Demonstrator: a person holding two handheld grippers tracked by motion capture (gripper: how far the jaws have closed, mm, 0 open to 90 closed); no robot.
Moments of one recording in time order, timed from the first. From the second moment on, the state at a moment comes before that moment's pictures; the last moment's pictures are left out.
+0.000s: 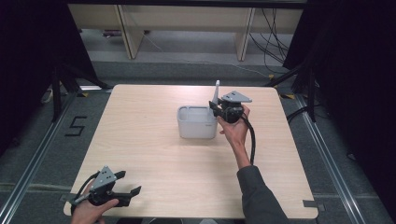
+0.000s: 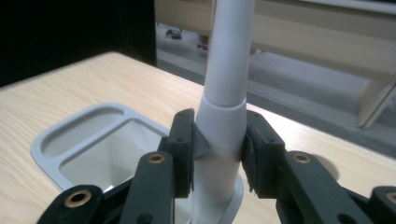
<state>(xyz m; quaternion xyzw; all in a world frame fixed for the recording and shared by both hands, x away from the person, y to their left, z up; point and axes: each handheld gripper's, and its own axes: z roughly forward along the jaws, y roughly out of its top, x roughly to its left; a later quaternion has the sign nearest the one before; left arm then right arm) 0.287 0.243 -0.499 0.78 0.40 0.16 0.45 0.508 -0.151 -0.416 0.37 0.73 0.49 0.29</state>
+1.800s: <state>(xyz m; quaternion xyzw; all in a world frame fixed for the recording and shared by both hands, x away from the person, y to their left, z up) 0.288 0.244 -0.498 0.78 0.39 0.17 0.45 0.468 -0.171 -0.416 0.39 0.73 0.52 0.23</state>
